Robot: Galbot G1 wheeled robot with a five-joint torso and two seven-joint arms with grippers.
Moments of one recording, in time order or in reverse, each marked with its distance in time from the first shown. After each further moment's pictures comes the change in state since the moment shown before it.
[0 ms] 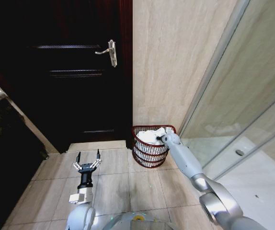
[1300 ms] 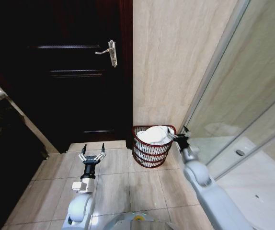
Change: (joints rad) left arm -0.097 0.083 0.020 -0.042 -0.044 0.194 0.087; right arm -0.899 -0.150 0.417 0.952 -0.528 0.737 -0.137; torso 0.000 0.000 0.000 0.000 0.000
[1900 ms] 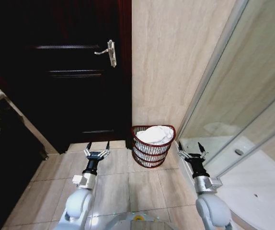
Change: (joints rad) left arm 0.047 0.022 0.021 -0.083 -0.026 0.083 0.010; right arm -0.238 0.230 0.100 0.180 -0.080 0.058 -0.088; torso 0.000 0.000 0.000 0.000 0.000
